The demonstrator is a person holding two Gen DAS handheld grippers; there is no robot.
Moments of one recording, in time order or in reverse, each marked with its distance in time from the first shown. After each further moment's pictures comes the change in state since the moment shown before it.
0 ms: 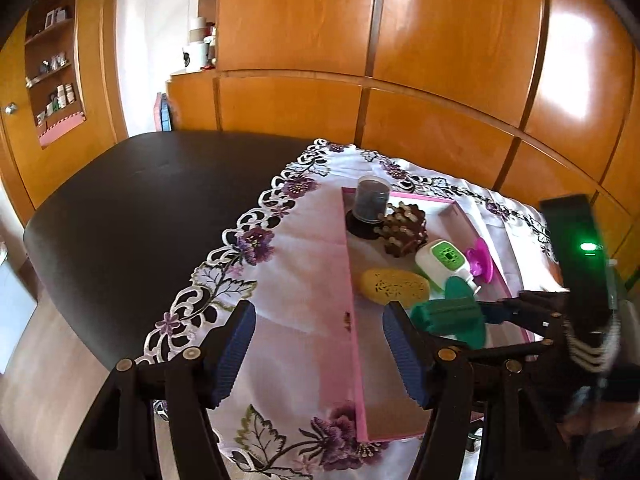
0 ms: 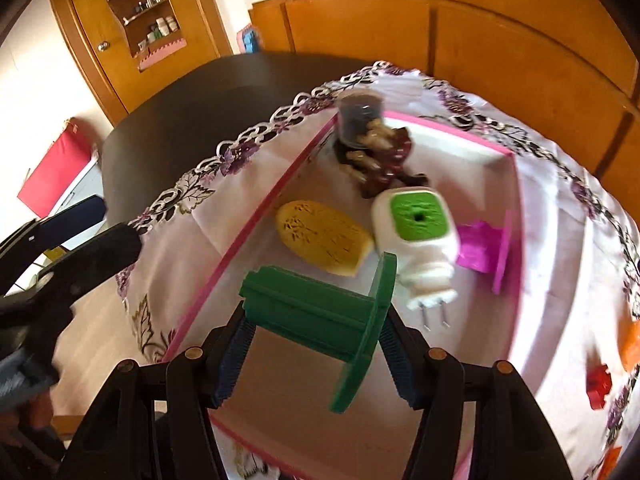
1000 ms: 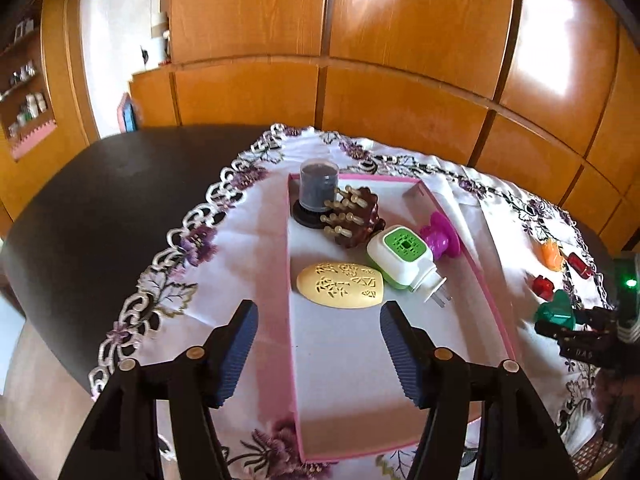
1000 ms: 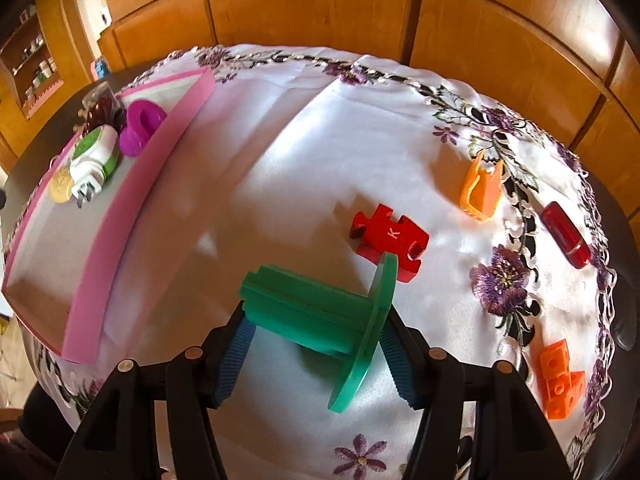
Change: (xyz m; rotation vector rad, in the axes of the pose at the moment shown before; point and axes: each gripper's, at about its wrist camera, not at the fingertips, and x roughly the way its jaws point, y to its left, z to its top) left arm 0.018 -0.046 0.006 0.075 0.047 -0.061; right arm -0.071 -0.185 -0.120 0.312 -0.016 -0.285
